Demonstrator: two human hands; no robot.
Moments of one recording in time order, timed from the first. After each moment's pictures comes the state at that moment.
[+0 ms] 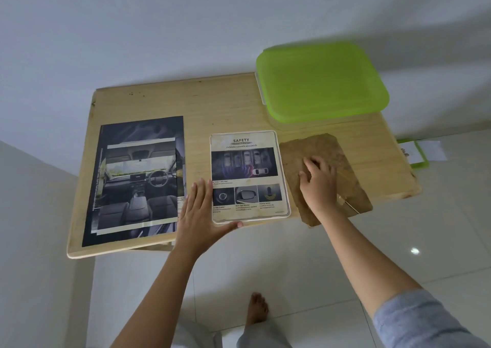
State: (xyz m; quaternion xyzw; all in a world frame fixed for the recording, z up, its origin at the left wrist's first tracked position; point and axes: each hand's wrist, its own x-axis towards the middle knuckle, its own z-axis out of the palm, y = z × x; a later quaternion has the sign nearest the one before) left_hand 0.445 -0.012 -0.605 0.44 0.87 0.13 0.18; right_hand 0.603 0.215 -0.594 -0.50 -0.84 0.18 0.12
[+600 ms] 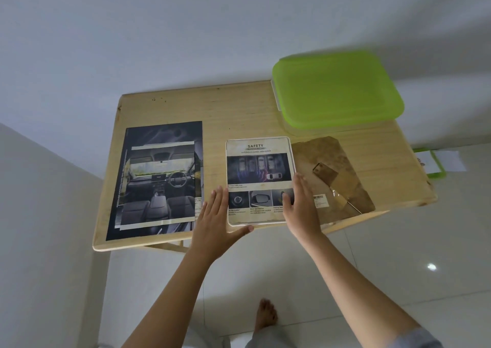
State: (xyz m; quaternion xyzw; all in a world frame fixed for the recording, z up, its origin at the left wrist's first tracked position) left_hand 0.449 -0.022 -0.600 0.45 0.86 0.11 0.20; right_hand 0.581 0.140 -0.598 -0.44 -0.83 0.32 0.12
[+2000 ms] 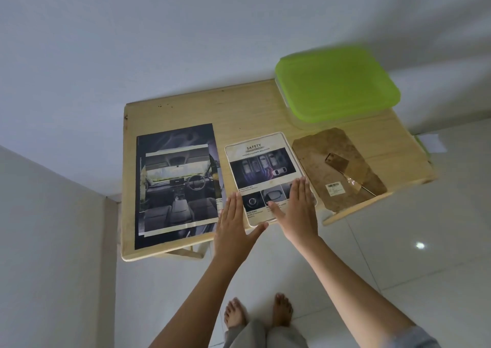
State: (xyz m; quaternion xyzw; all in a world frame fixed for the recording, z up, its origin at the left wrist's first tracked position) left_hand 0.446 -0.046 -0.594 0.42 0.87 0.16 0.22; right_hand 0.547 0.070 -0.585 -0.51 -0.84 0.19 0.01
